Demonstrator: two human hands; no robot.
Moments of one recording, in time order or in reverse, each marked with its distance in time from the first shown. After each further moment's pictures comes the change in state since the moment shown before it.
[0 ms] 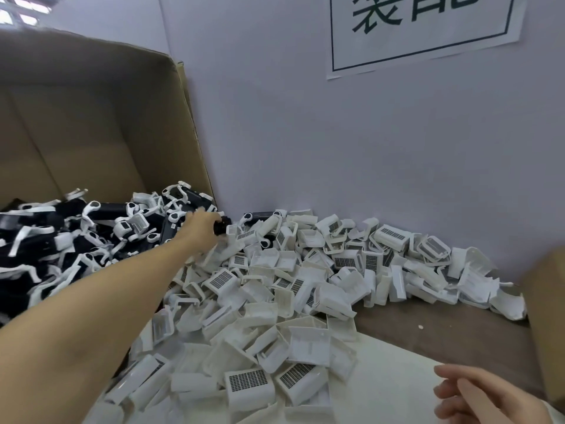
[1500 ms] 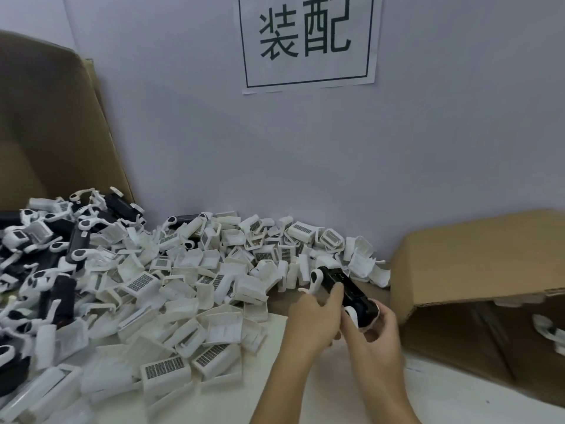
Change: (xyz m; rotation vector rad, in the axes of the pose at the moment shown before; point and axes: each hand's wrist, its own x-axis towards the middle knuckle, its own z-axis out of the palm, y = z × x) left_hand -0.252 0.296 0.020 -1.106 -0.451 -0.034; right_hand -0.009 0.012 0.005 -0.060 0.376 -0.445
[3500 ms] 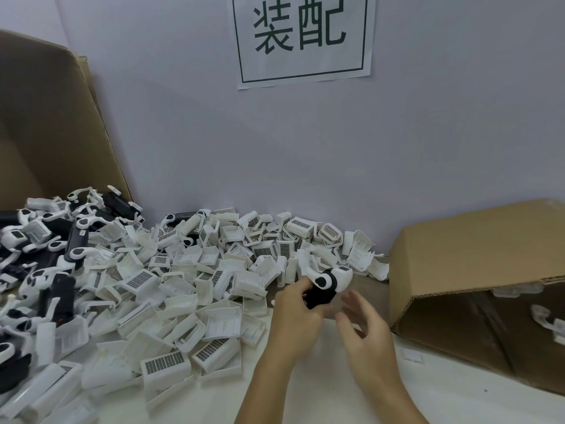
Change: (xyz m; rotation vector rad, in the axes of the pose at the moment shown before) left_hand 0.009 -0.026 -0.011 -0.040 0.061 0.345; right_hand 0.005 0.005 -0.003 -0.240 -0.176 -0.108
